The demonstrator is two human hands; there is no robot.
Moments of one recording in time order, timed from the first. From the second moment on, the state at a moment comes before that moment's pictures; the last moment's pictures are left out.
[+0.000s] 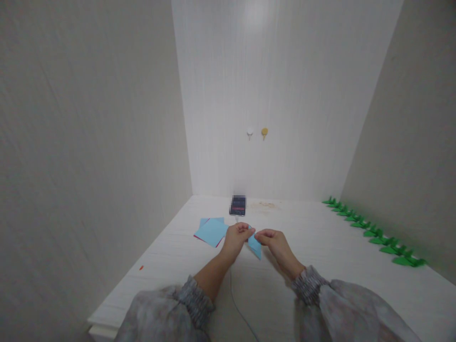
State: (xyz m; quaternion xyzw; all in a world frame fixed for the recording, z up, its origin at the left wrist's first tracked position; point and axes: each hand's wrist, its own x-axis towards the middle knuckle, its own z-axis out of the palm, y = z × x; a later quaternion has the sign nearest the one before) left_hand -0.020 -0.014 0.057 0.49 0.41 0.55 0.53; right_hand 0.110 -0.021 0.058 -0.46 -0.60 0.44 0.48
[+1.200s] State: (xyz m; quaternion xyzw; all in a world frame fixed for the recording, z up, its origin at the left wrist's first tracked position) left_hand -0.030 0.005 0.031 0.39 0.44 0.58 0.55; right_hand 0.118 -0.021 0.062 -0.25 -0.59 0.48 0.60
